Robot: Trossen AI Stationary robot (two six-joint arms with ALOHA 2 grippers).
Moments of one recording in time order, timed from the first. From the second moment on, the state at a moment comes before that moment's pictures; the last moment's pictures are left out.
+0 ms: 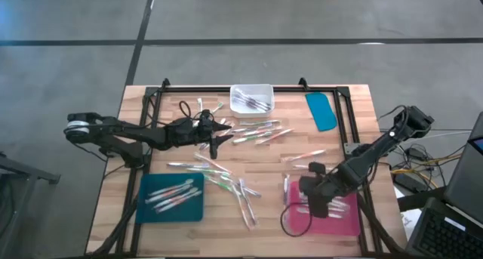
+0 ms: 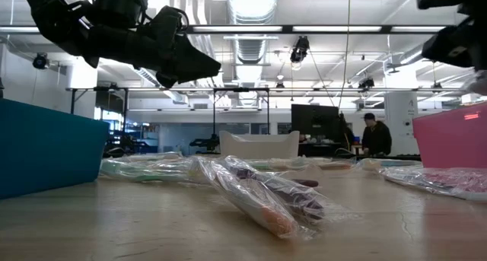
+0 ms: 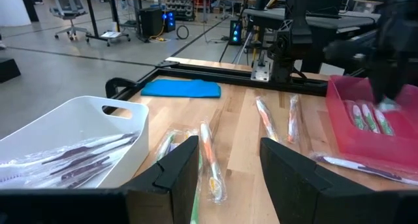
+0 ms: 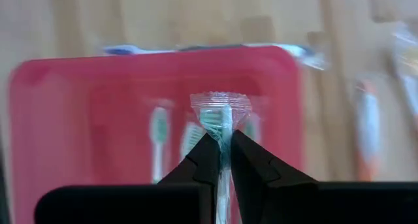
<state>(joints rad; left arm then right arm) 0.14 1.29 0.45 0.74 -0.09 -0.05 0.64 1.35 0.88 -0.77 0.16 0.77</state>
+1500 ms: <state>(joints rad) 0.14 1.29 0.45 0.74 -0.10 -0.06 0.79 1.62 0.88 -0.42 0.02 0.77</state>
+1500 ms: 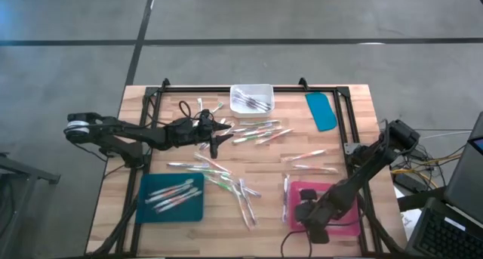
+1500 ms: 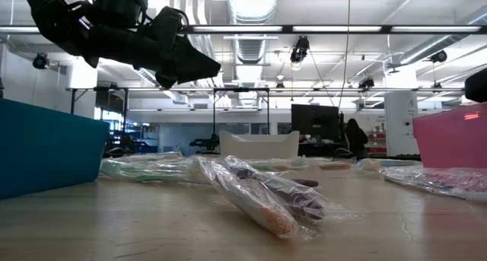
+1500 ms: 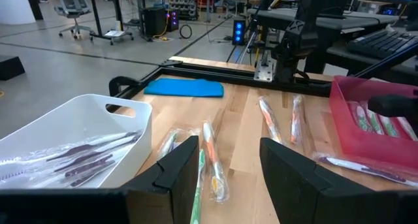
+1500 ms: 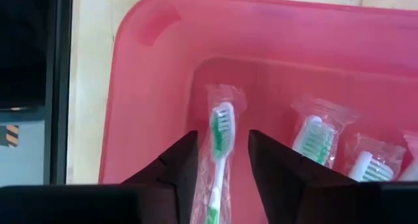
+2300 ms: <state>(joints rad) 0.14 1.29 0.45 0.74 -0.11 -0.06 0.65 1.30 0.88 -0.66 0.06 0.76</state>
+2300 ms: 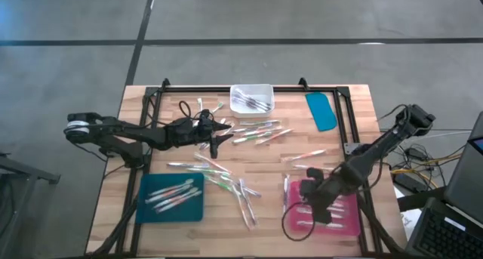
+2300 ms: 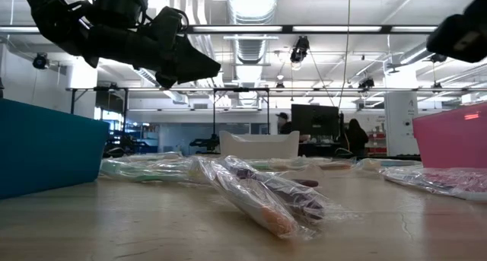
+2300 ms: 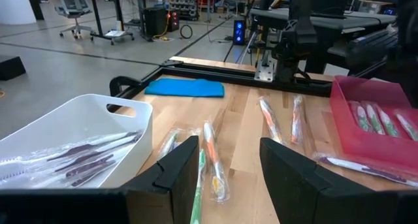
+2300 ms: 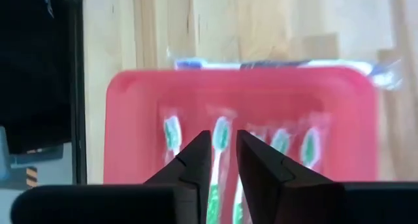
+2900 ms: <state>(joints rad) 0.14 1.29 0.45 0.74 -0.11 -0.06 0.48 1.18 0.88 -0.73 0.05 0.54</state>
